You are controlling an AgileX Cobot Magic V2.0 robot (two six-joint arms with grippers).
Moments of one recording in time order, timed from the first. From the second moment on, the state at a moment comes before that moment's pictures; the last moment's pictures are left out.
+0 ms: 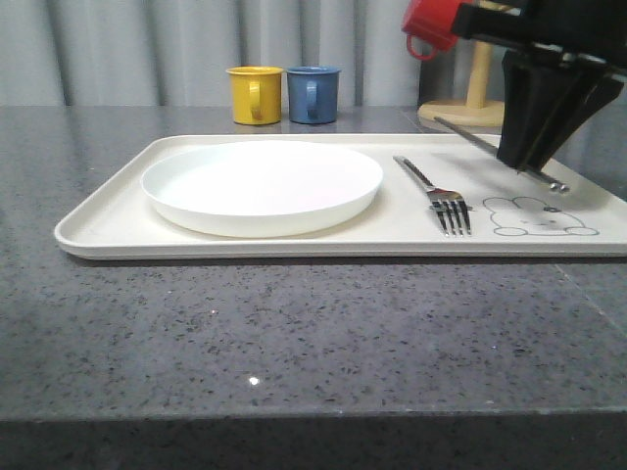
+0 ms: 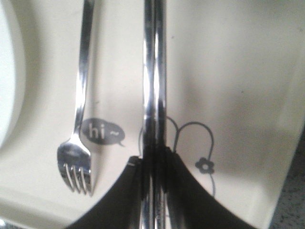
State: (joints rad) left arm -0.71 0.68 -0.87 0.01 0.93 0.03; right arm 0.20 1.74 -1.46 0.22 1.16 0.07
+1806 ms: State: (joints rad) left arm -0.71 0.68 -0.87 0.01 0.93 0.03; right arm -0.24 1.73 -1.35 -0.04 1.06 -0.06
